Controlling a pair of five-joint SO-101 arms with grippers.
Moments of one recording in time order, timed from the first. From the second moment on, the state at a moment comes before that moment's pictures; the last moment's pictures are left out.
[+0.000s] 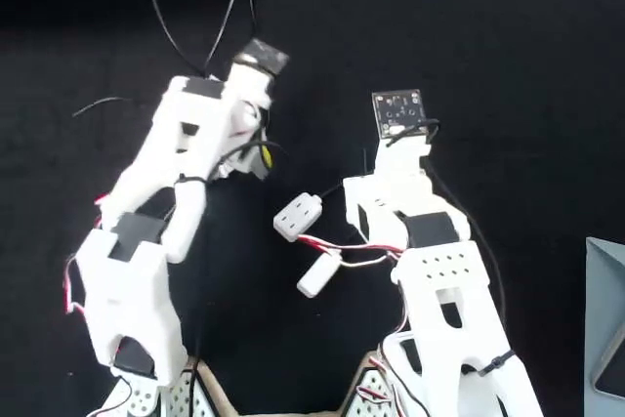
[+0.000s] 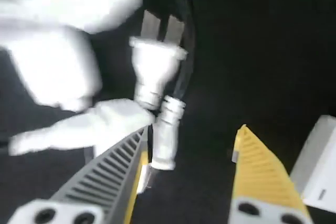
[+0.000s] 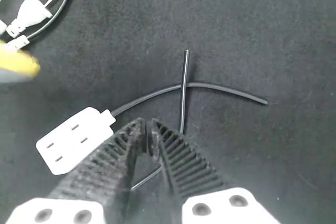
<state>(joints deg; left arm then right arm) 8.3 22.7 -4.0 67.2 -19.4 -9.7 -44.4 61.0 45.4 -1.8</state>
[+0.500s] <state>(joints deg) 5.4 30.5 -7.6 61.7 -19.4 -9.8 -44.4 61.0 45.4 -1.8</state>
